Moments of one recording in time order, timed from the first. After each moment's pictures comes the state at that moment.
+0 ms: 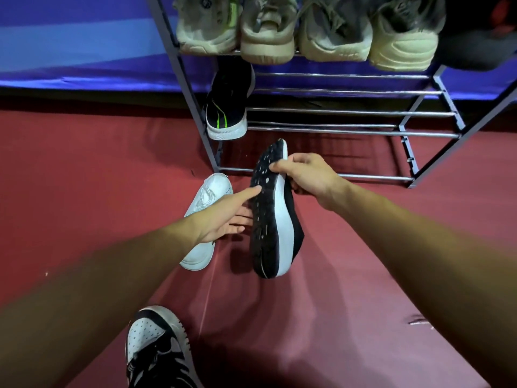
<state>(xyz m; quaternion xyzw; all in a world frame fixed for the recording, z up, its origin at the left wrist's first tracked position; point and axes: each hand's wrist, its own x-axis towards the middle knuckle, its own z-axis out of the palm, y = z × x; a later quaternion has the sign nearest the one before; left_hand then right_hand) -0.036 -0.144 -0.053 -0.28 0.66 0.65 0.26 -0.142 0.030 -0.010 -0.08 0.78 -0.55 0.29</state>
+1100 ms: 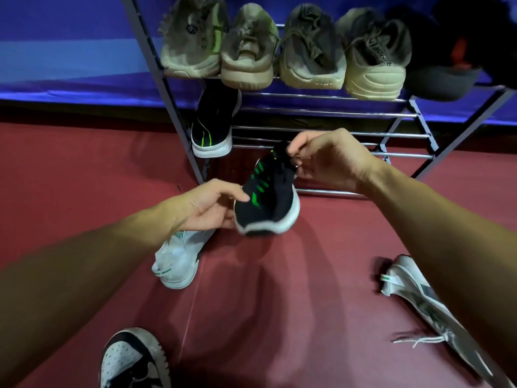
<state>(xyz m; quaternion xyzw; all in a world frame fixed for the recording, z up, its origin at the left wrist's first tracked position) -0.077 -0.154 -0.014 -0.17 0.52 0.77 0.31 -0.197 0.076 0.046 -0.15 0.56 -0.69 0.43</state>
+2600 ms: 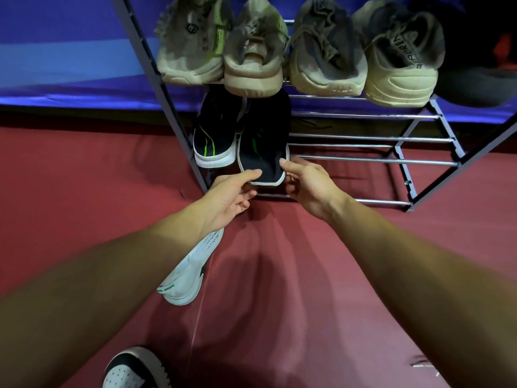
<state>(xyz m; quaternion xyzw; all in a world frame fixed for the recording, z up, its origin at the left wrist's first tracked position) -0.124 -0.136 -0.024 -0.33 0.56 0.76 0.06 -0.207 0.017 -0.036 0.02 0.58 -0.75 0.31</state>
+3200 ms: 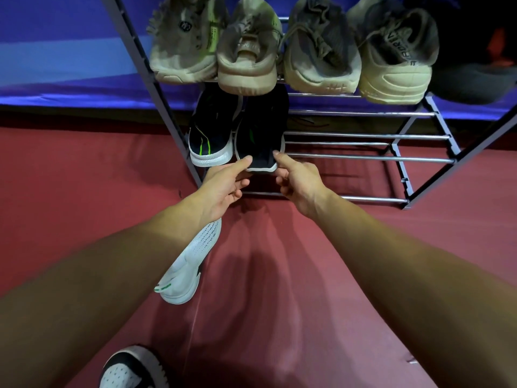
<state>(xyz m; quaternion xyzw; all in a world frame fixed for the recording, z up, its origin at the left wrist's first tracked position) -0.138 -0.143 -0.026 -0.32 0.59 0.75 0.01 -0.205 0.007 -0.036 0.07 0.64 -0.72 0.28</state>
